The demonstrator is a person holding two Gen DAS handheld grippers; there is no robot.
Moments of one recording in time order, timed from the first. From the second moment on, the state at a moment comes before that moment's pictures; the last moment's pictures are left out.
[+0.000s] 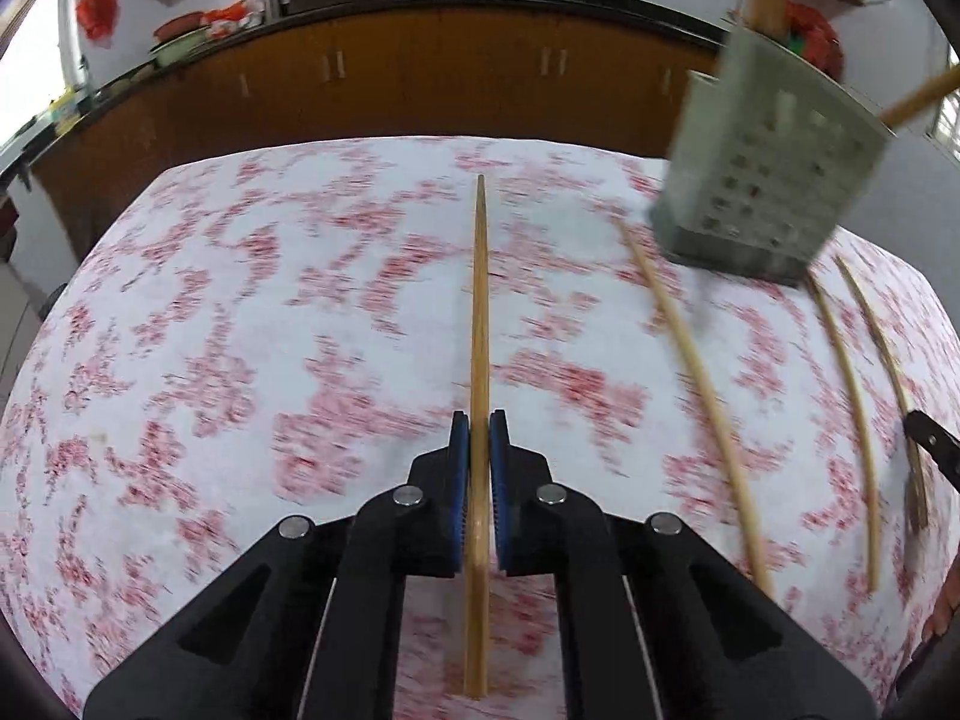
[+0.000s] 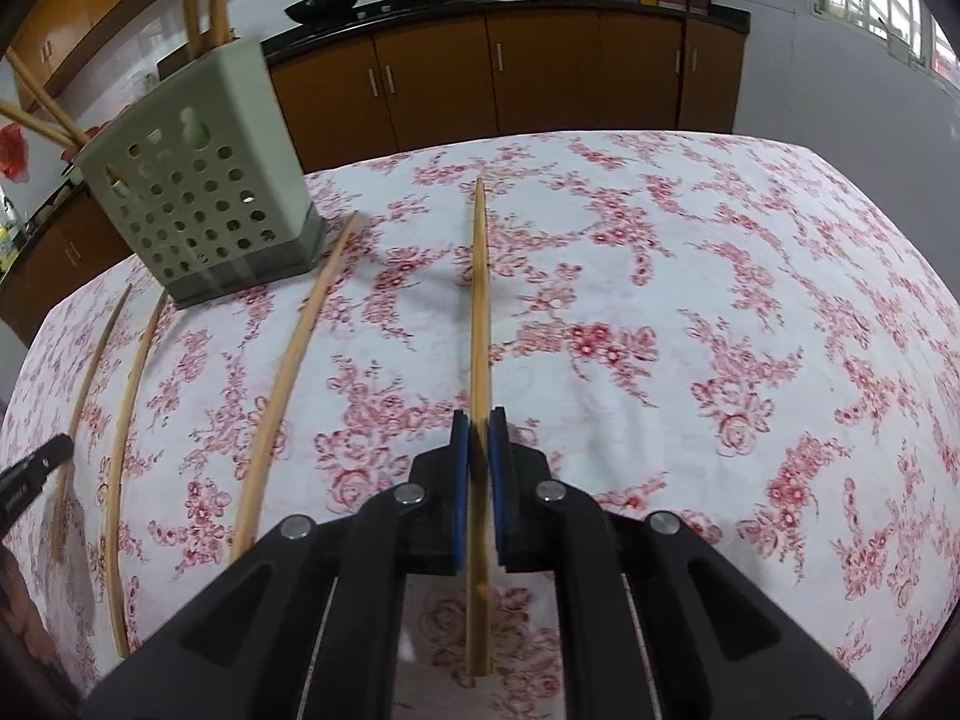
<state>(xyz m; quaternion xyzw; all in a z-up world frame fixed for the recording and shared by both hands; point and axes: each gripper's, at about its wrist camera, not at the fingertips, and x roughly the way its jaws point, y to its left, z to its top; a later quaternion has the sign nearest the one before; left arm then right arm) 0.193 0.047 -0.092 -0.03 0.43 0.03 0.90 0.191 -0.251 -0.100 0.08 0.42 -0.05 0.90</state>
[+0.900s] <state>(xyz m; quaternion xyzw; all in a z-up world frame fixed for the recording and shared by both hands) 0.192 0.054 -0.091 -0.03 0.42 -0.01 0.91 0.195 -0.249 -0.102 0.07 0.42 -0.04 0.90</state>
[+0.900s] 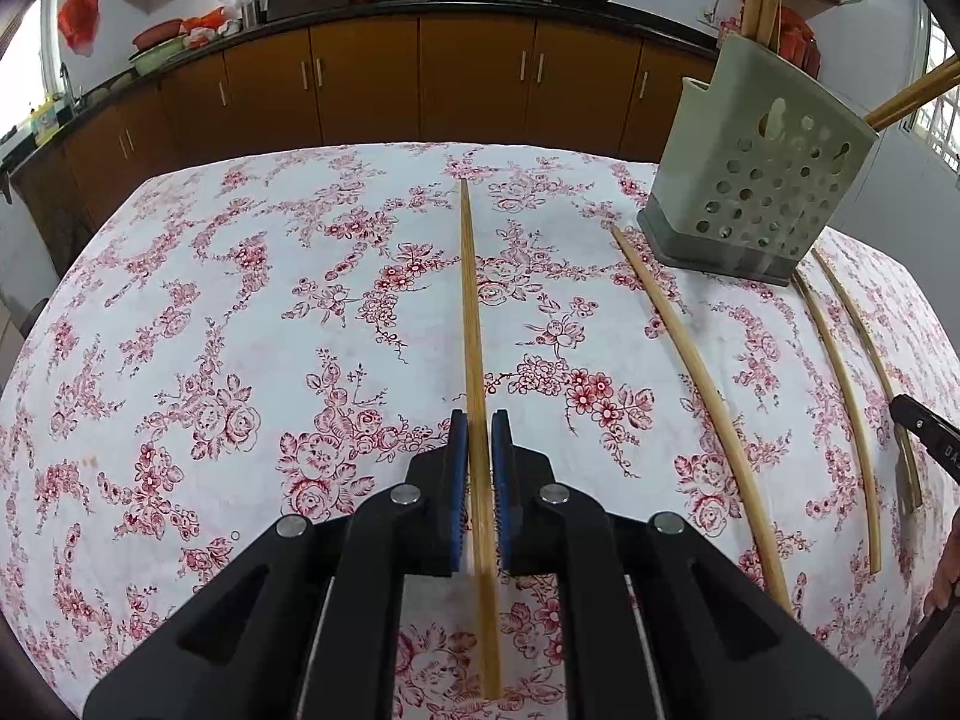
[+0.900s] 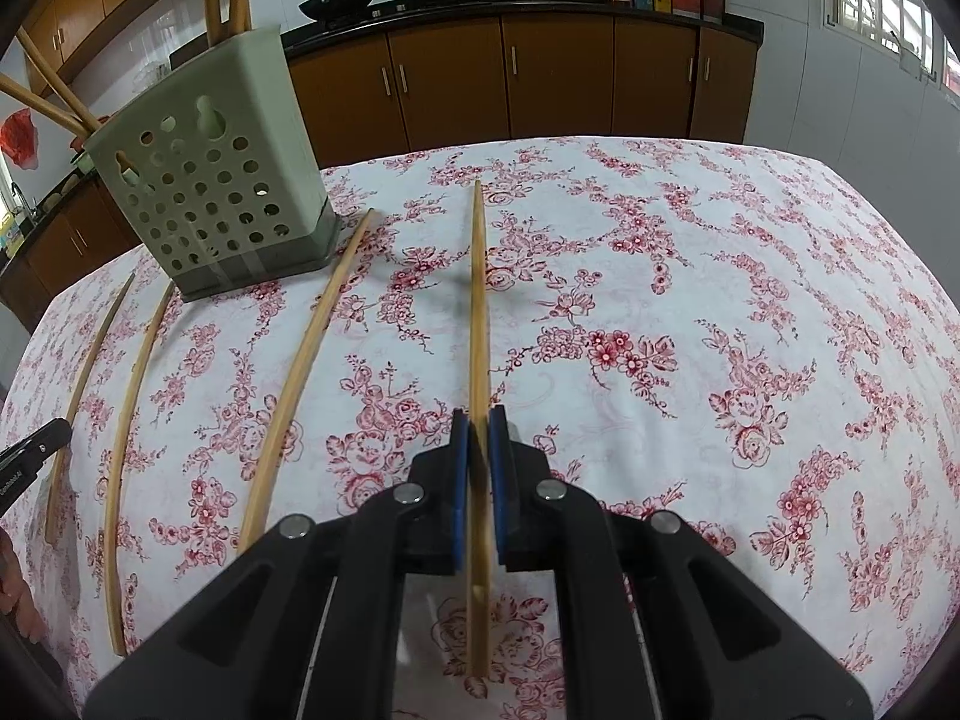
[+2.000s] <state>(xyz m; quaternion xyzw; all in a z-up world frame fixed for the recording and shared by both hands) 0.193 0.044 -0.091 0.01 0.43 0.01 0.90 0.194 -0.243 -0.101 0.04 0.42 -0.05 0.90</state>
